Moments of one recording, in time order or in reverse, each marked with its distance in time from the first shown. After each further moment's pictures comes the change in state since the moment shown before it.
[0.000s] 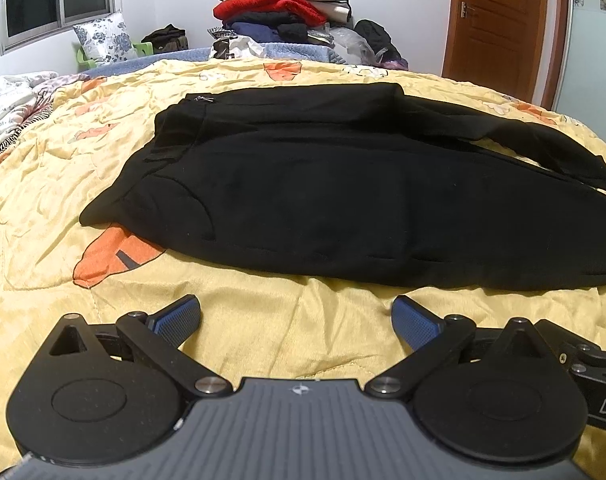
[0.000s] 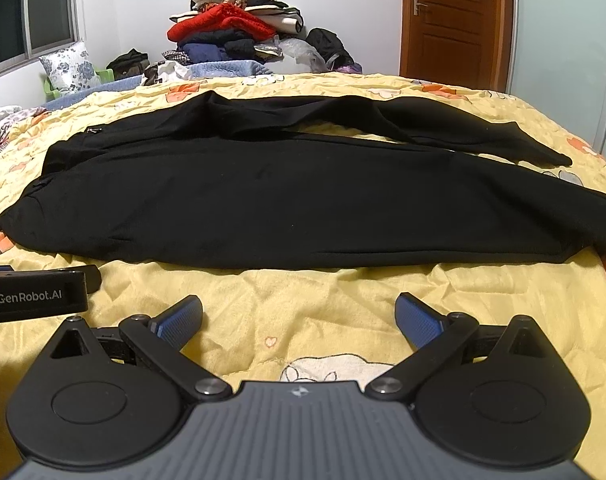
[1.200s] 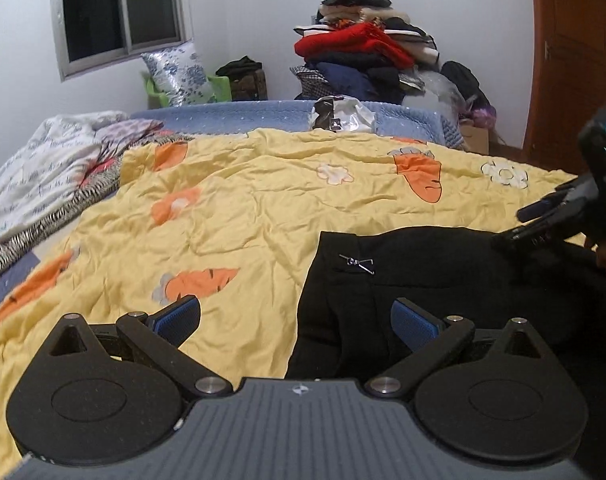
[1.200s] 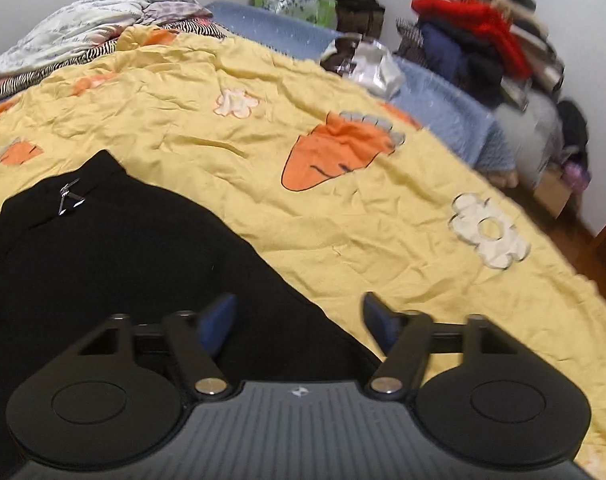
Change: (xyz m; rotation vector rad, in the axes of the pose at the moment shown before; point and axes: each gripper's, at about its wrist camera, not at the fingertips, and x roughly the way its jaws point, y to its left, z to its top) left arm 0.076 0.124 0.186 -0.057 -0.088 0.225; right arm 0.314 0.133 0.295 -0.655 0.134 0.463
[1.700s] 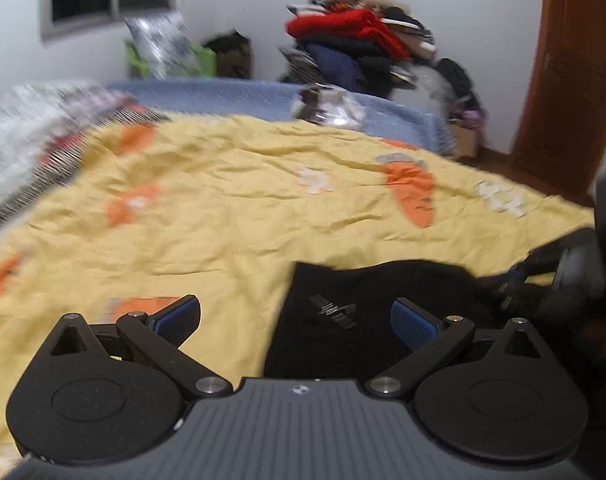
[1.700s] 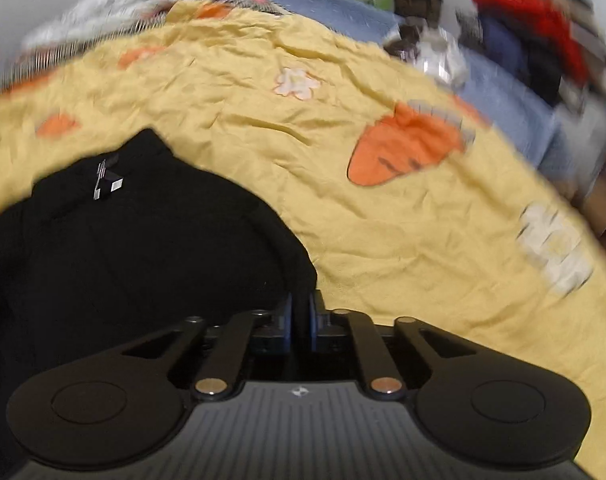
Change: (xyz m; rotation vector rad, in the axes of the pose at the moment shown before) left arm 0.067 0.003 0.053 -0.117 0.098 -0.141; right arm 0.011 0.033 0.006 -0.170 0.043 0.069
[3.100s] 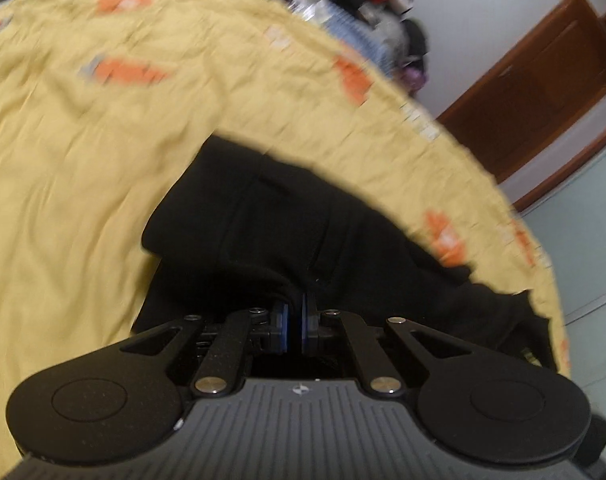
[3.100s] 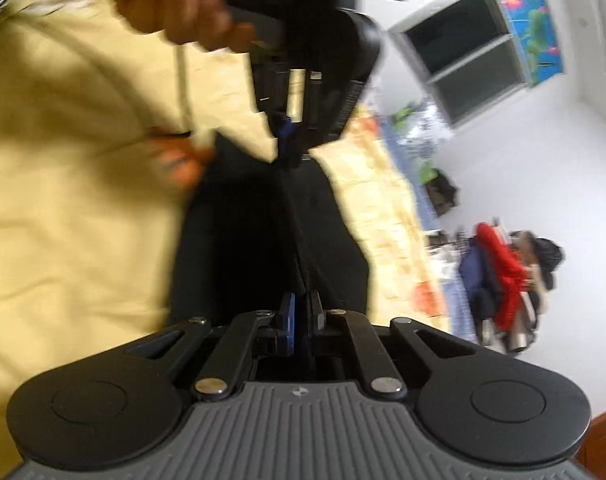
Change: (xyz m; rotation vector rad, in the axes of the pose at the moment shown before) left arm -0.064 0.061 -0.131 -0.281 0.303 -0.334; right arm -0.167 0.270 -0.149 -0.682 -0.231 -0.276
